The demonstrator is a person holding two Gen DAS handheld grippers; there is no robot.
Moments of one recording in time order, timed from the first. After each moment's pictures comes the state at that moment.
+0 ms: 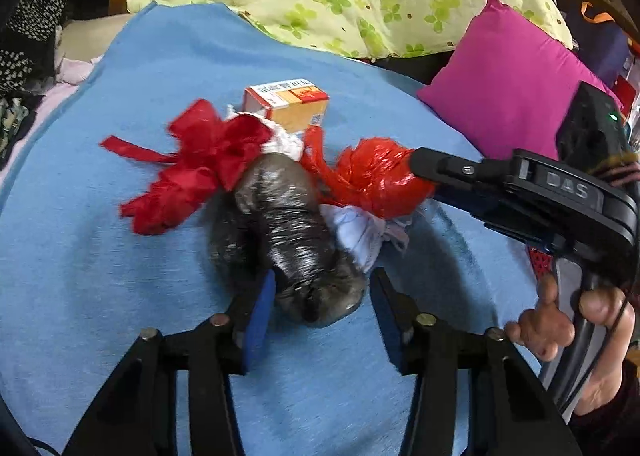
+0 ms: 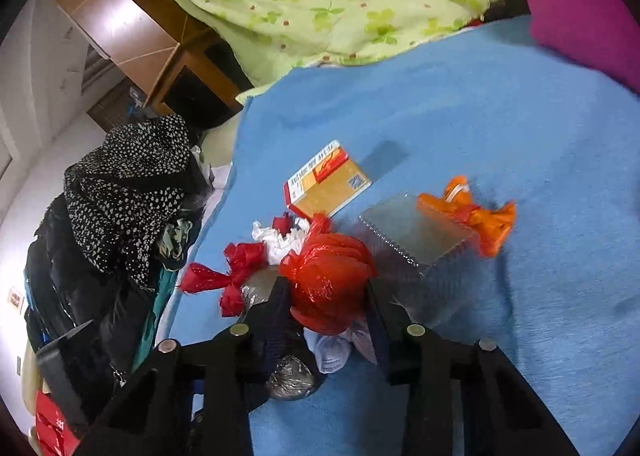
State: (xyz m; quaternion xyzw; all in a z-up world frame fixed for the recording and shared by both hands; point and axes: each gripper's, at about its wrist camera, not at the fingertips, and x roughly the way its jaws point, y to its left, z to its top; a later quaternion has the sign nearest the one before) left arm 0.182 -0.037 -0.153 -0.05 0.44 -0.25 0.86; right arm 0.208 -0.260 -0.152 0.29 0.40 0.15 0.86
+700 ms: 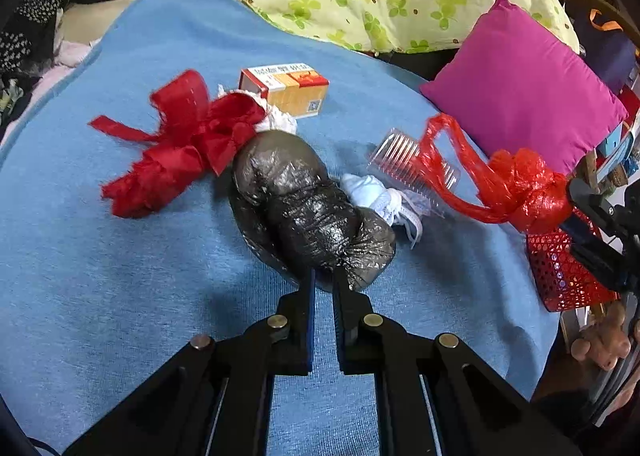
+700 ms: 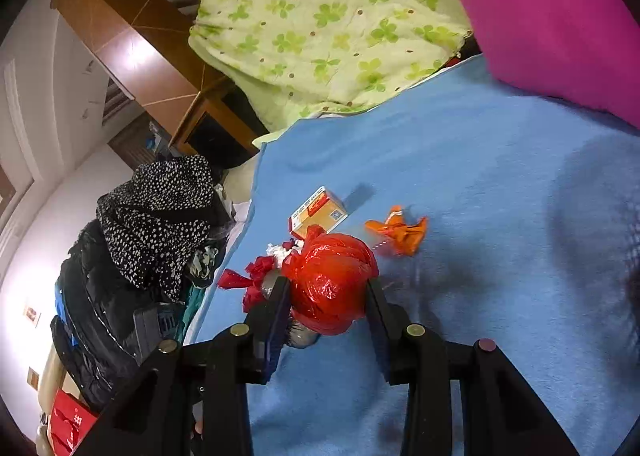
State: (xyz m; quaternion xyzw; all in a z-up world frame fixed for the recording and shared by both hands) left arm 0.179 -0.039 -0.161 -0.07 0.45 -0.25 0.85; right arm 0.121 -0.339 -0.117 0.32 0.33 0.15 0.87
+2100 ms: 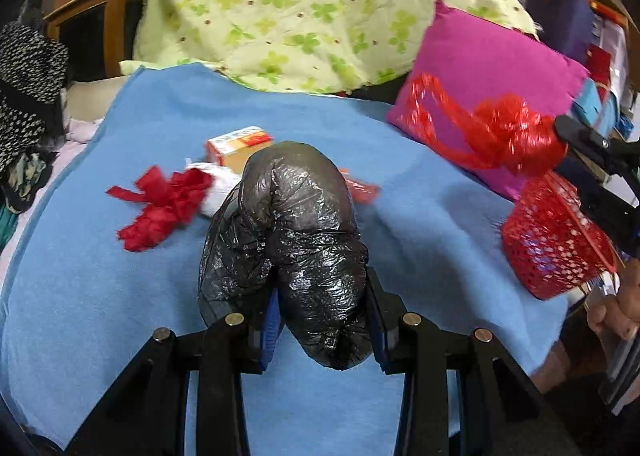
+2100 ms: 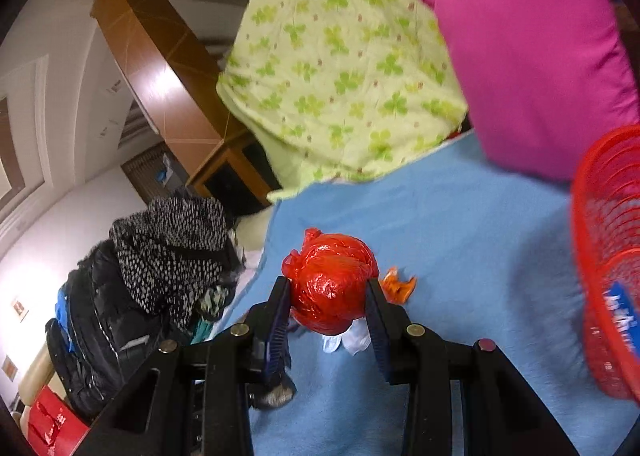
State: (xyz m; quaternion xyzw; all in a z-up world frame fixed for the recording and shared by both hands) left arm 0.104 -0.088 -0.111 0.00 0.37 -0.24 0.90; right arm 0.049 -0.361 -0.061 0.29 0.22 0.12 0.92
